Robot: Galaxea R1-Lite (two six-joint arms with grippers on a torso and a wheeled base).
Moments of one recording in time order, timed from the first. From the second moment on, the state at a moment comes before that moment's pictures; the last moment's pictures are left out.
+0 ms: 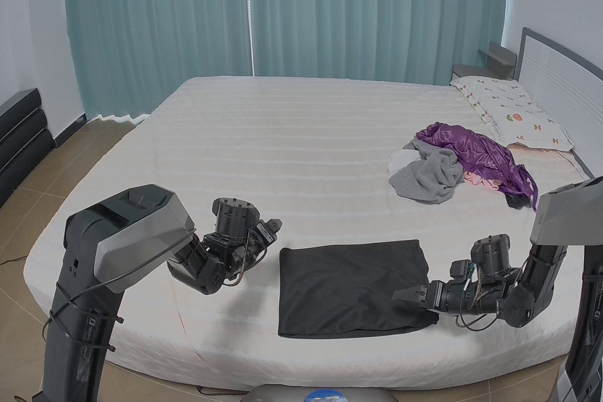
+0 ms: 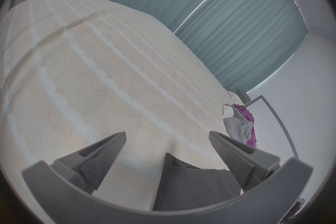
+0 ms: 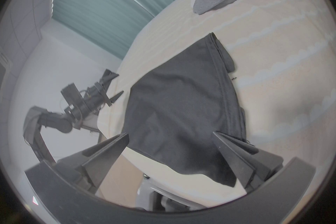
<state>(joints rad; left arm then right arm) -0.41 2.54 -1.25 -0.77 0.13 -0.91 0.24 2.26 -0.43 -1.09 0.45 0.56</state>
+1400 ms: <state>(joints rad) -0.41 2.54 -1.25 -0.77 0.13 -0.91 0.17 2.52 -1.05 -0.89 0.16 0.75</state>
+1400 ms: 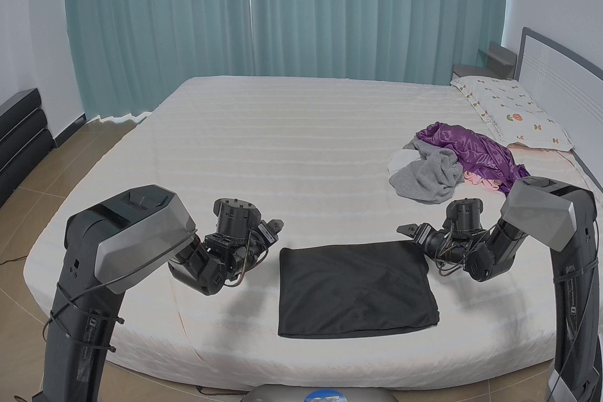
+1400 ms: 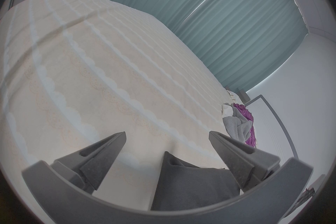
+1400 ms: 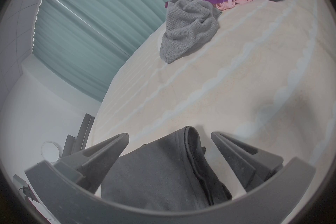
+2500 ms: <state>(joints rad) -0.47 2.58 -1.33 -0.68 0.05 -0.77 0.17 2.57 -1.07 -0.92 0.09 0.81</state>
